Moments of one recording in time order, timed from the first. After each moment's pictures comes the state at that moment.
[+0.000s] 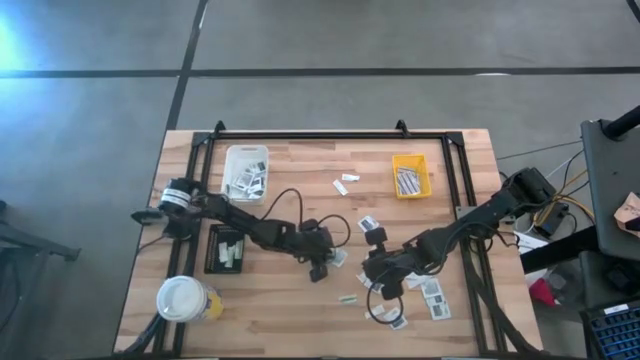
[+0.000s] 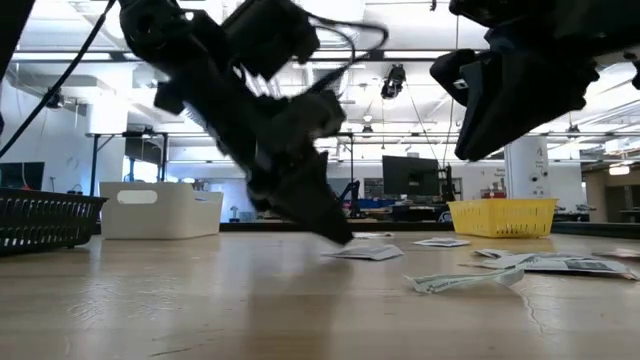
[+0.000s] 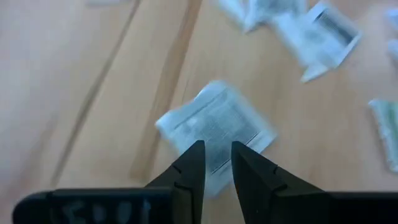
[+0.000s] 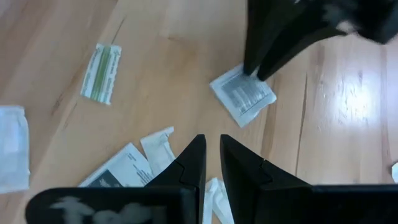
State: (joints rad) left arm -0.20 1.89 1.00 0.16 -0.12 -0.42; right arm 0.48 1.56 0.91 -0.35 0.32 0.06
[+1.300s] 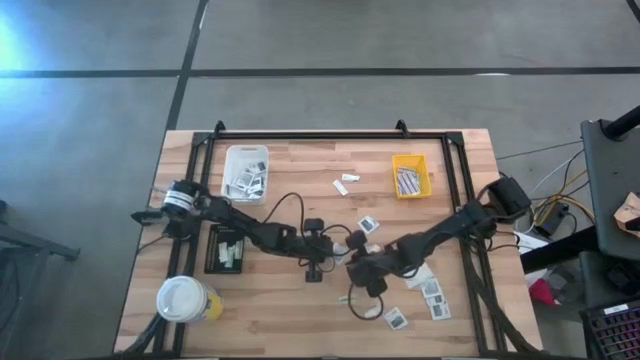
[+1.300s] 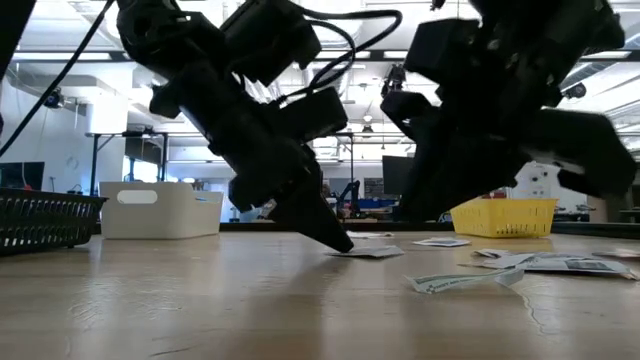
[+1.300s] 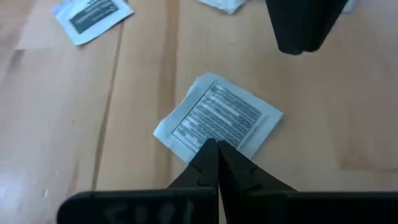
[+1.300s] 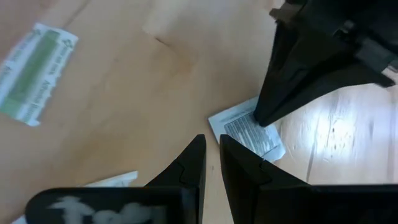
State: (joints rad) left arm -0.21 1.93 1.01 0.16 -0.21 -0.09; right arm 0.41 1.78 0.91 -0.08 0.32 -0.21
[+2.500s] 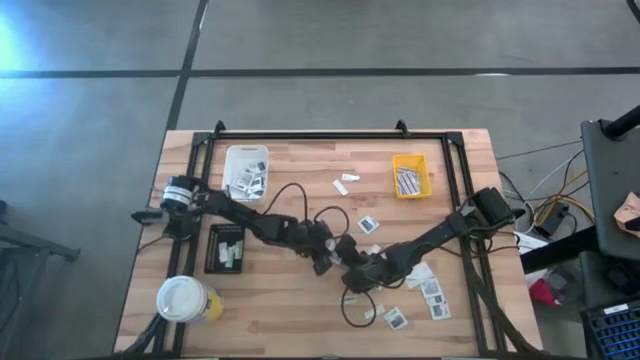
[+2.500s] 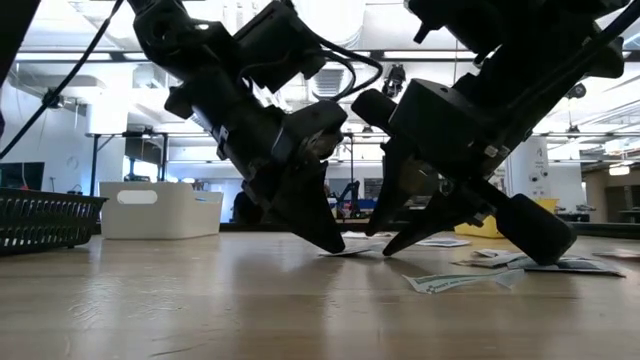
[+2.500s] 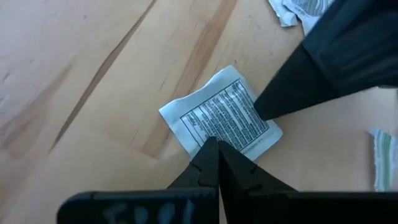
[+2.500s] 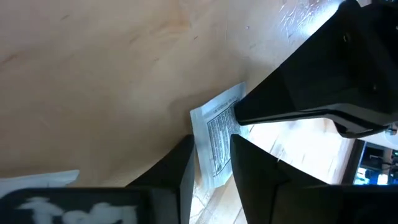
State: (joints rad) left arm -0.14 1.94 1.01 0.07 -0.02 -0.69; right arm 0.43 1.96 1.00 -0.09 0.55 -0.61
